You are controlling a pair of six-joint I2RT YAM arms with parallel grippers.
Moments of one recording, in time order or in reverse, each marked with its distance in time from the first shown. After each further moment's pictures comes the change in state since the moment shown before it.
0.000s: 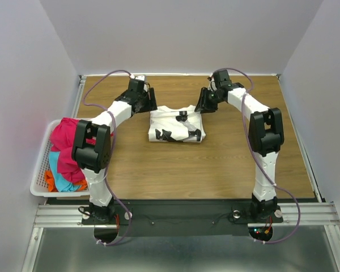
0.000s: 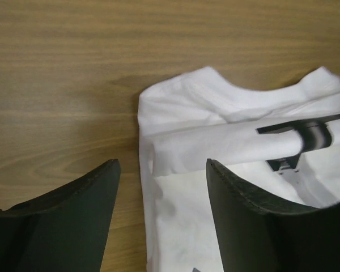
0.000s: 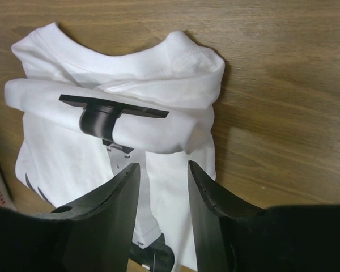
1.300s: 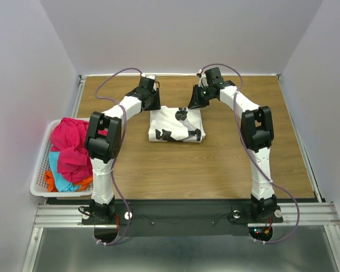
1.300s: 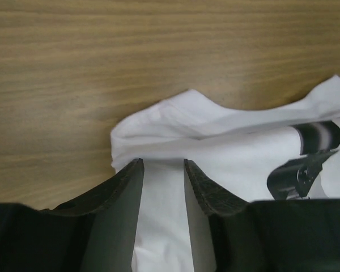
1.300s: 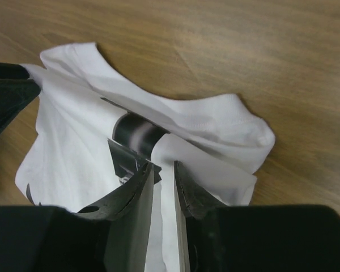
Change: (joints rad) left arm -0.050 0.169 0.186 -0.056 -0.035 0.050; right arm 0.047 0.138 0.172 0.029 -0.074 -0.110
